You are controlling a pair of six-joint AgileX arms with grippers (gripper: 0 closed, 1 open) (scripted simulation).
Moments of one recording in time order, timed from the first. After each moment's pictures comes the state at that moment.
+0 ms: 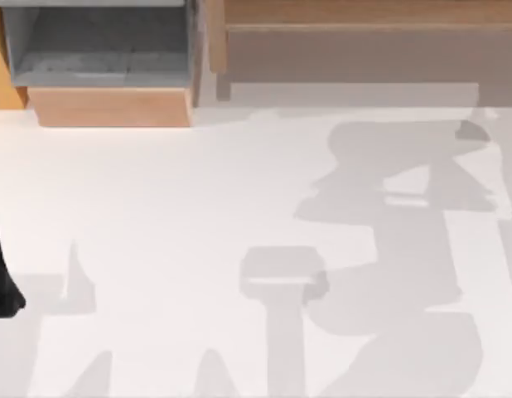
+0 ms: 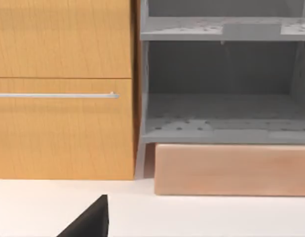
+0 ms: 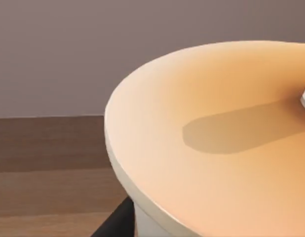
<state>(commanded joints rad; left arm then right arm) 0.00 0.00 0.00 0.00 0.00 0.00 -0.07 1.83 0.73 1.19 0.06 0.01</state>
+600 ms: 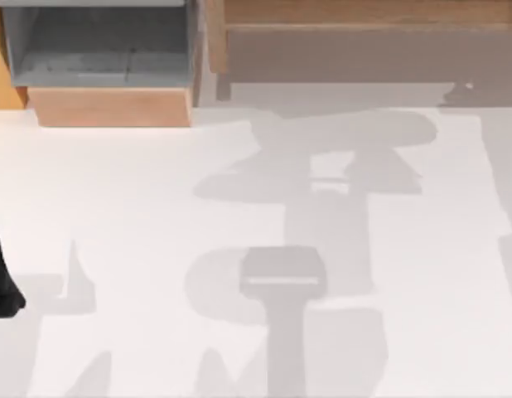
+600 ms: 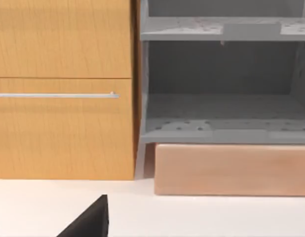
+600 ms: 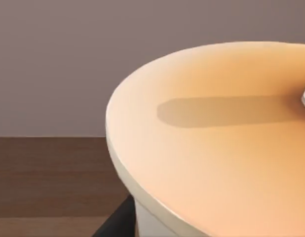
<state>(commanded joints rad) 0.00 0.00 0.00 0.00 0.00 0.00 -0.03 1.65 0.97 0.66 0.04 -0.01</state>
